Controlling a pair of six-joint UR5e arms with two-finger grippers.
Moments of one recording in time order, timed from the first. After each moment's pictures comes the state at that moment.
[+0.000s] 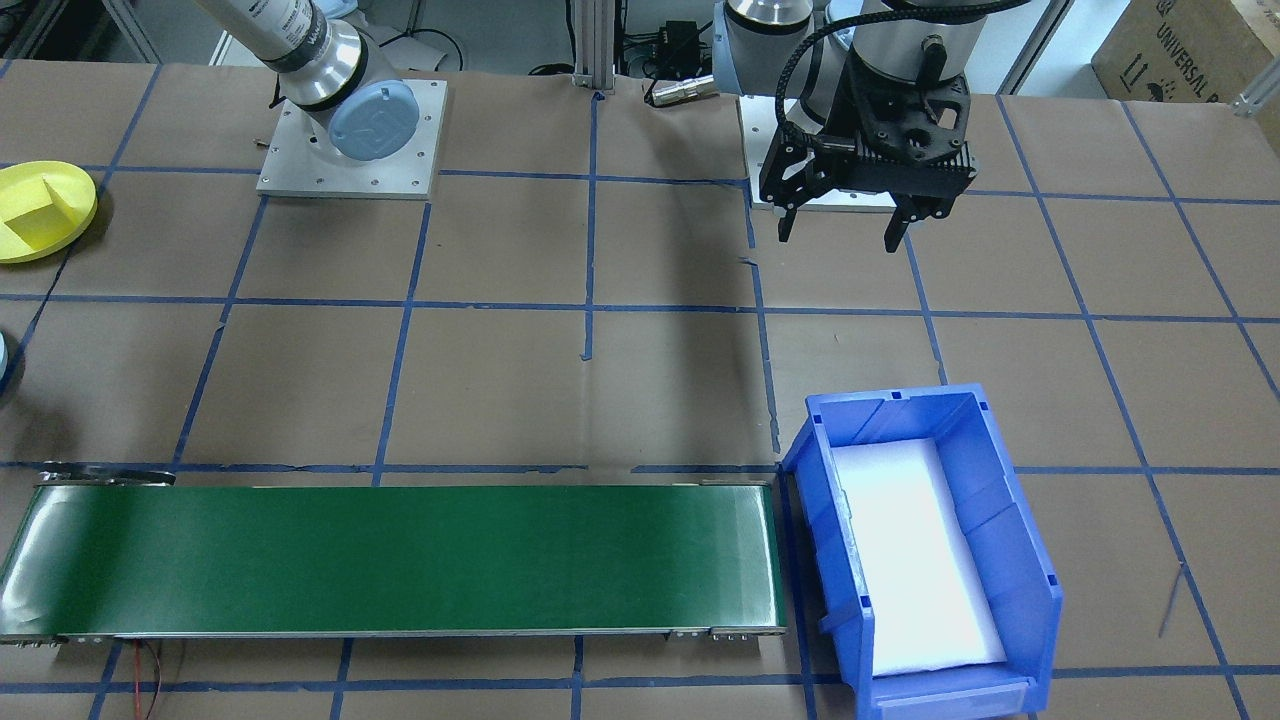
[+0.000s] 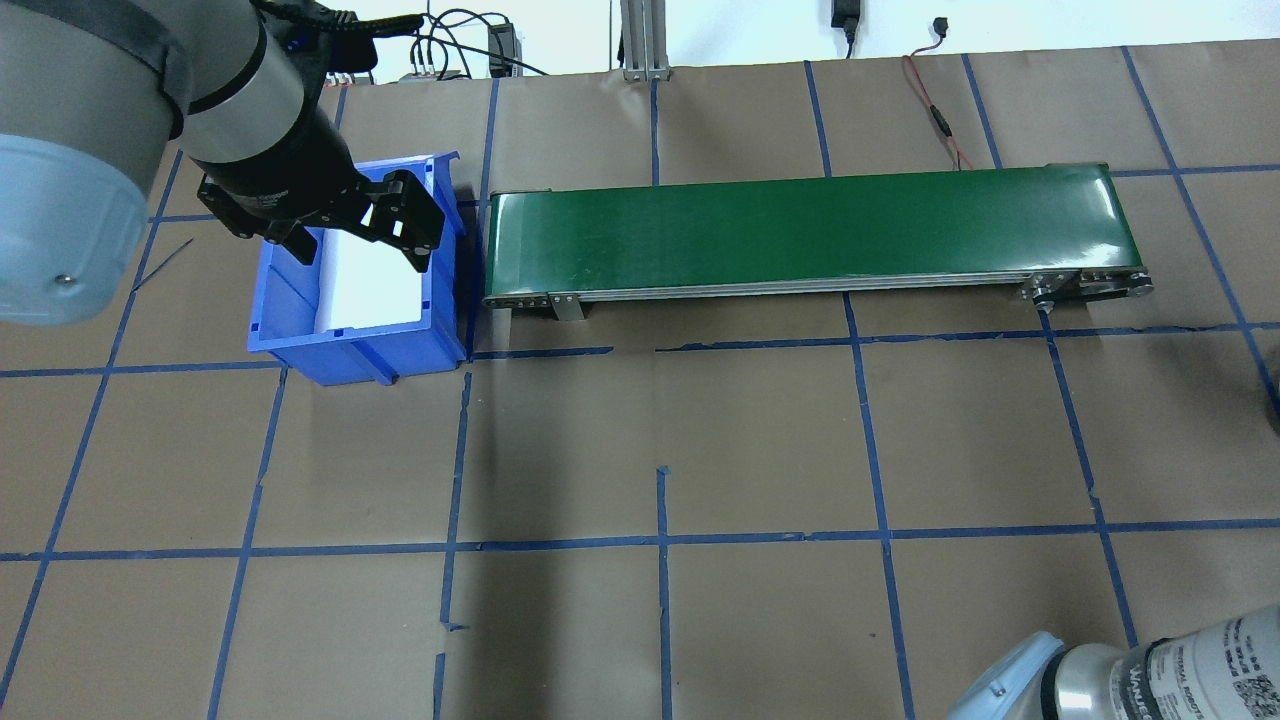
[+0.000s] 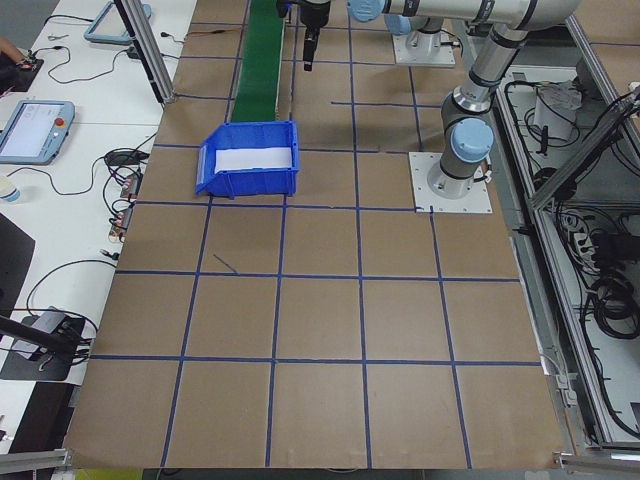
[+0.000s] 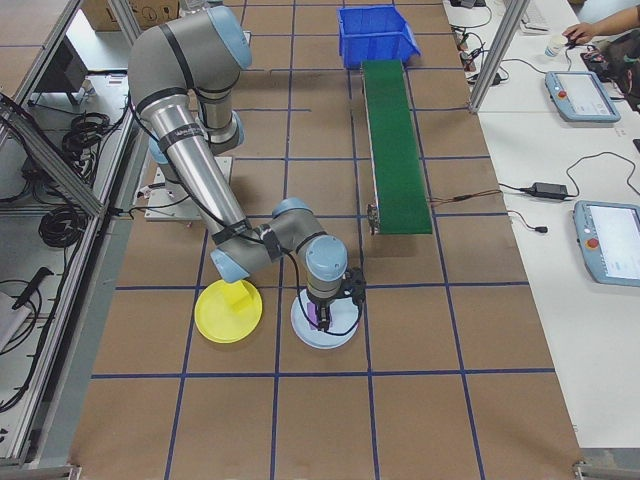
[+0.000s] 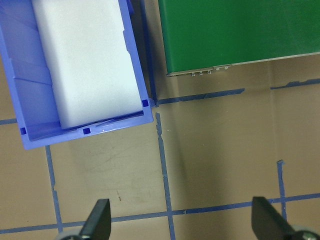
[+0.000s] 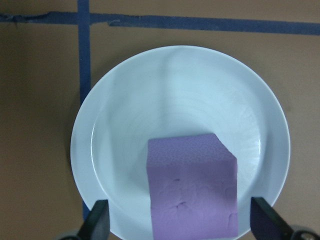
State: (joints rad) left arm -1.64 -1.50 -1.63 -1.50 1.59 0.05; right arm 0.58 -1.18 1.70 -2.09 -1.58 -1.04
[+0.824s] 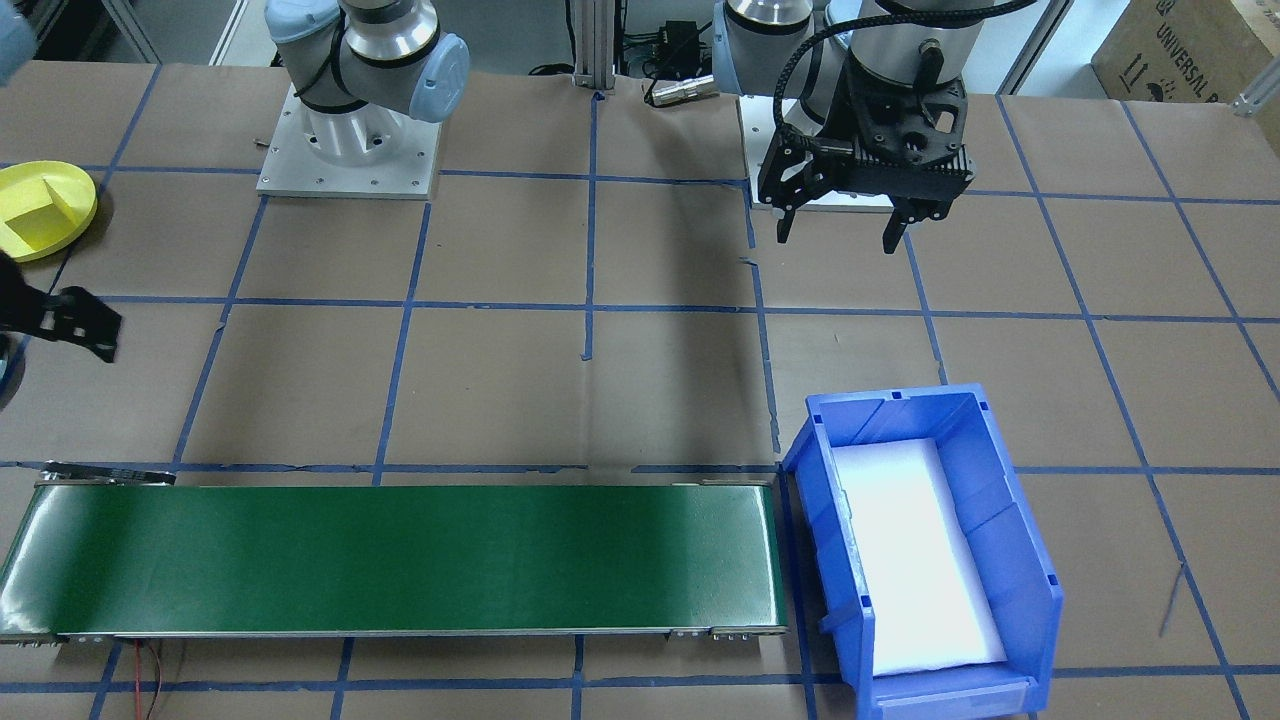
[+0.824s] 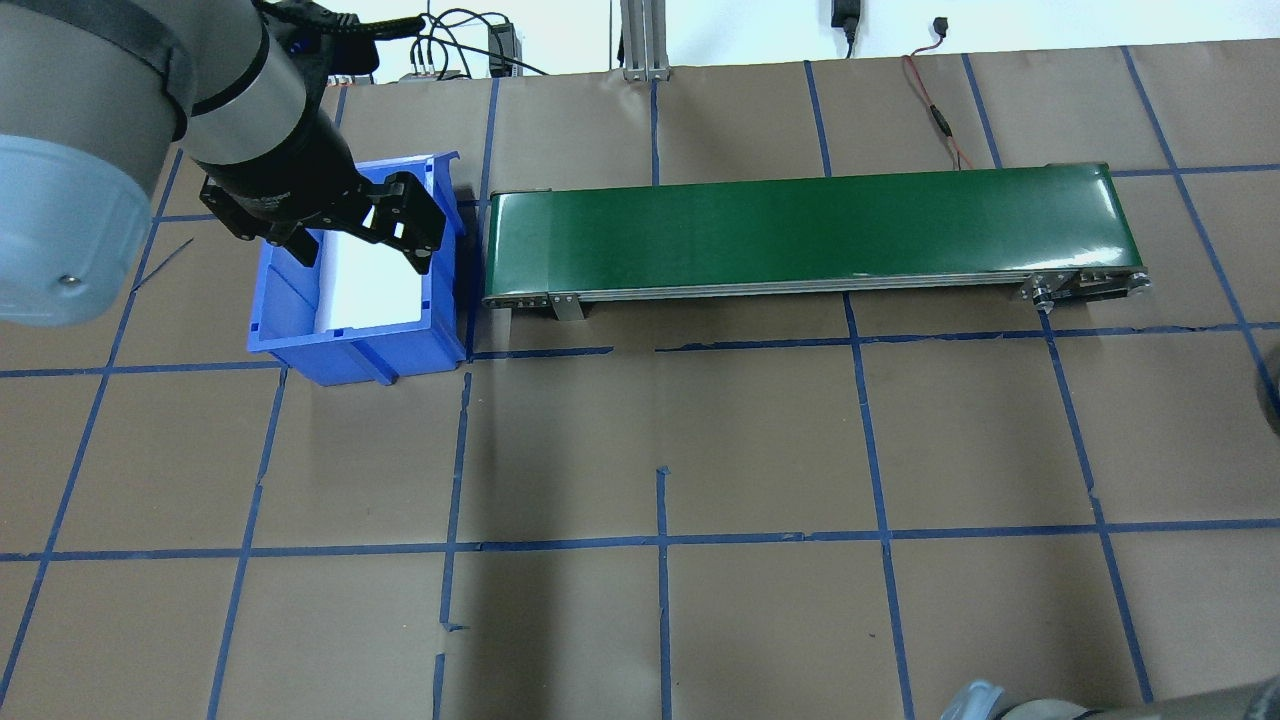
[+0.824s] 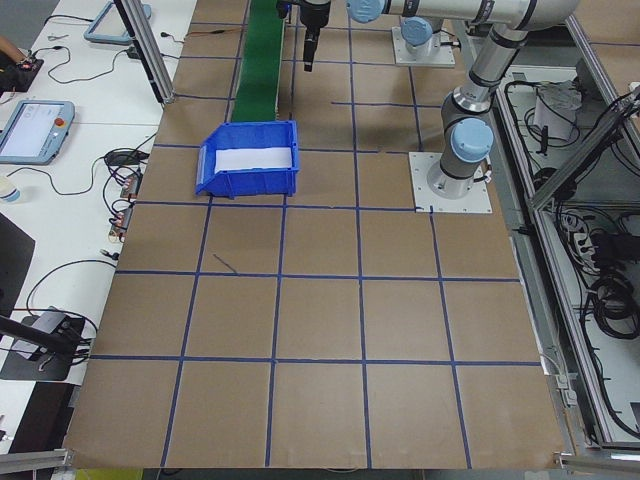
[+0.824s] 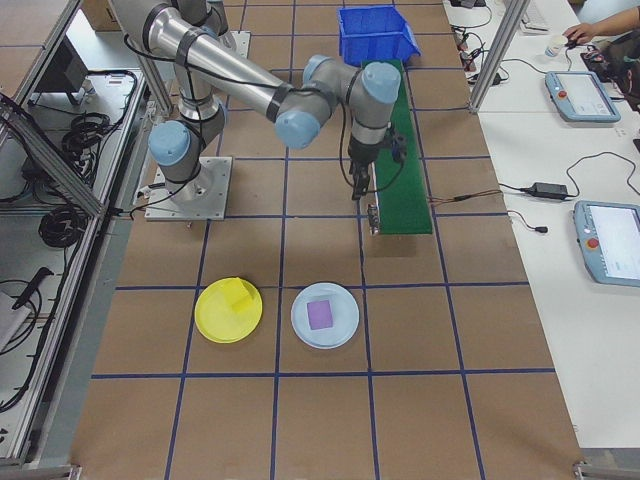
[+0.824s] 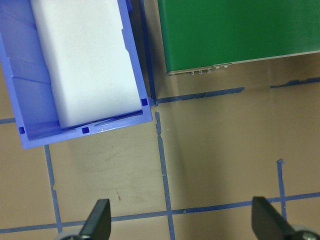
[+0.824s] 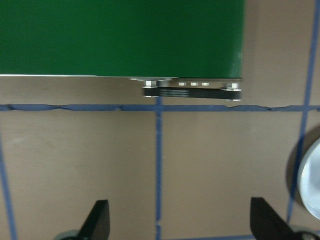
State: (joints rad) left arm -1.64 -1.50 -1.63 -1.49 1.59 0.05; right arm 1.27 -1.43 1.66 -1.78 -1.68 -0.34
